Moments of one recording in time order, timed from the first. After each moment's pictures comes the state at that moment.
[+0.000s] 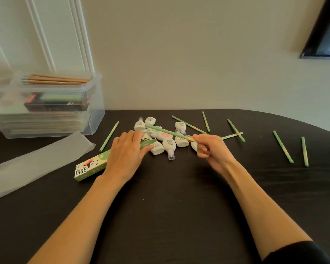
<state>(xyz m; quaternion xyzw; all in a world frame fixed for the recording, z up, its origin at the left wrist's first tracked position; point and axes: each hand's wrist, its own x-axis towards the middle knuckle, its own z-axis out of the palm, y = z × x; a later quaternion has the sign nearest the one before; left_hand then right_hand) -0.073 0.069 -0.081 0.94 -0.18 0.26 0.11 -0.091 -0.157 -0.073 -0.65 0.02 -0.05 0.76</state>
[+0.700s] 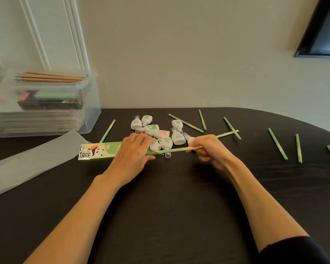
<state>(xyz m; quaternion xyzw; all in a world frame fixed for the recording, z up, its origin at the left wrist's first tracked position) -0.078 0.063 -0.081 0.92 -0.31 0.21 0.10 -0.095 -0.162 -0.065 -0.77 0.04 0.02 0.64</state>
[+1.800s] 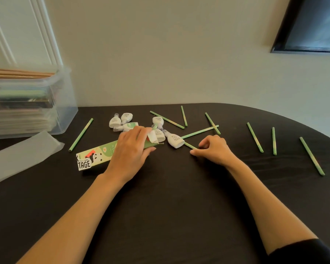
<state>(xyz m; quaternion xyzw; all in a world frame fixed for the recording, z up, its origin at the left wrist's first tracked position) -0.087 0.011 -0.083 0.89 -0.31 0.28 0.19 -0.103 -0.229 -0.083 -0.94 0.16 -0.05 0.29</state>
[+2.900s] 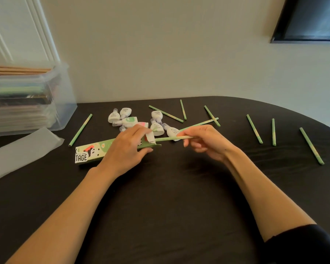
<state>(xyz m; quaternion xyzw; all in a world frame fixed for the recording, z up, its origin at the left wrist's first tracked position) -0.086 0.020 -0.083 0.88 -0.36 0.23 0.20 -0.120 -0.206 -0.065 -0.71 -0.04 0.04 0.70</state>
